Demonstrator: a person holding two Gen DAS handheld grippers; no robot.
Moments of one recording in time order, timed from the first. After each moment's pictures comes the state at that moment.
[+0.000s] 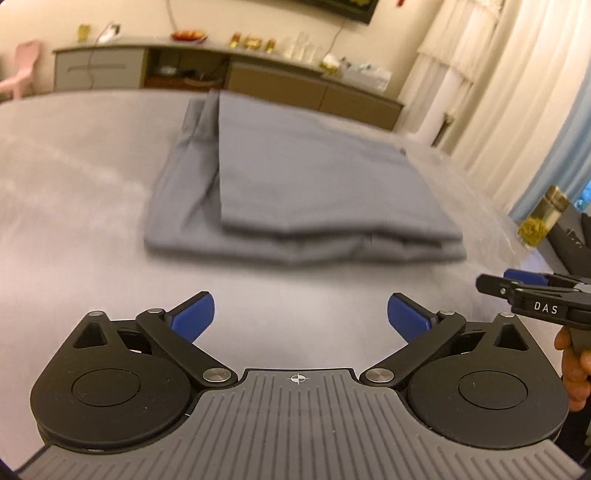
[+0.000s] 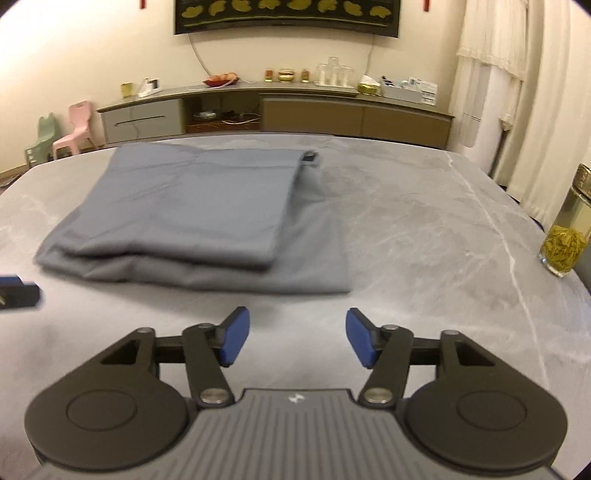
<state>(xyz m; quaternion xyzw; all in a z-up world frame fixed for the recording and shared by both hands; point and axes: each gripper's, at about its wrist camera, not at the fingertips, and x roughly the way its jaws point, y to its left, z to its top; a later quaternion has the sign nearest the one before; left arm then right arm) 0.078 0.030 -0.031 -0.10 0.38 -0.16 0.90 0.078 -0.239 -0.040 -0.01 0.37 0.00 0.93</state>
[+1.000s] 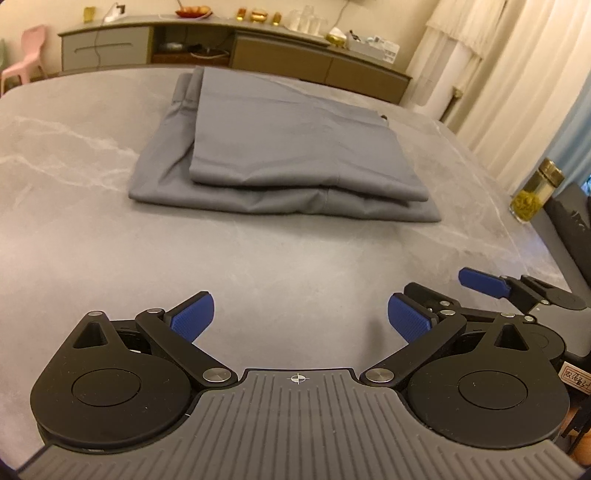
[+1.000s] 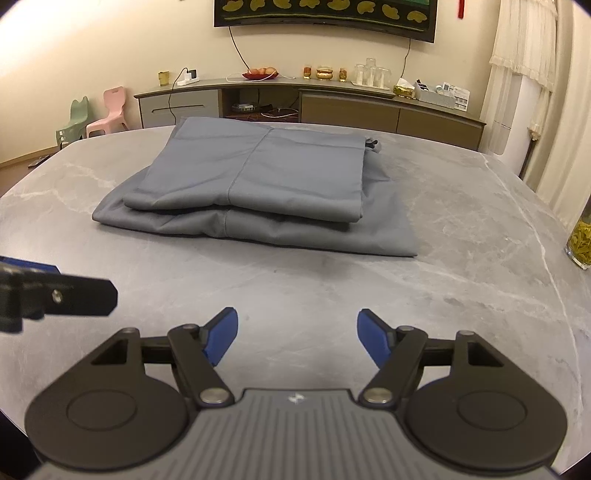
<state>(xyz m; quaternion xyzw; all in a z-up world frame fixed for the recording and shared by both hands) 0.039 -0.003 -0.011 -0.08 0.42 -0.15 0.89 0.032 -0.190 -0.040 -0.02 0.37 0.04 0.93</state>
